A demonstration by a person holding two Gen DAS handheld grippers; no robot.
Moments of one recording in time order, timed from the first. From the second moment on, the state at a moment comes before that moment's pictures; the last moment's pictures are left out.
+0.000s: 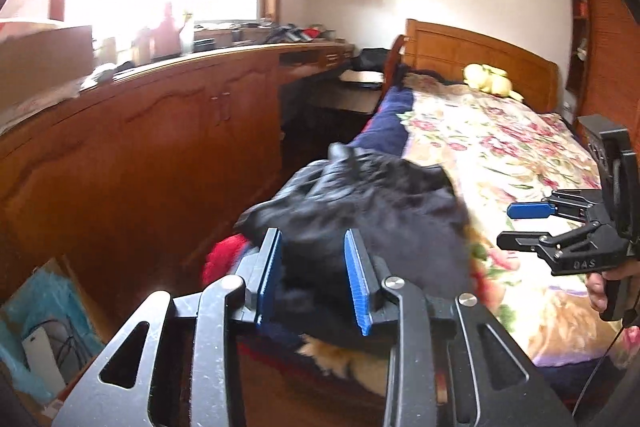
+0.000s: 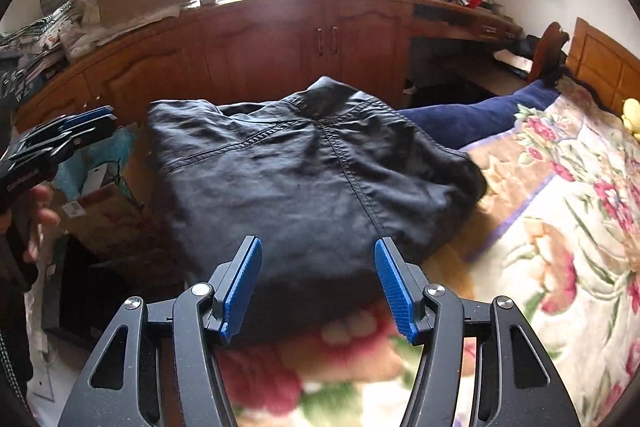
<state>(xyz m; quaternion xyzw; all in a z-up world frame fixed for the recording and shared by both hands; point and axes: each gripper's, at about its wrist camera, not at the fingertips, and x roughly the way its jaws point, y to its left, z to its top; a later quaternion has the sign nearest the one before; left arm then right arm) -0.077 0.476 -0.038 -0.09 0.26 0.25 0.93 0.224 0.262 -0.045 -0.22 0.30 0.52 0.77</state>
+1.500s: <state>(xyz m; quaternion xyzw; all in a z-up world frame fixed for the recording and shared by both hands) 0.078 0.077 -0.009 -0.03 0.28 -0.02 0.96 0.085 -0.169 0.025 -0.02 0.21 0.17 0.96</state>
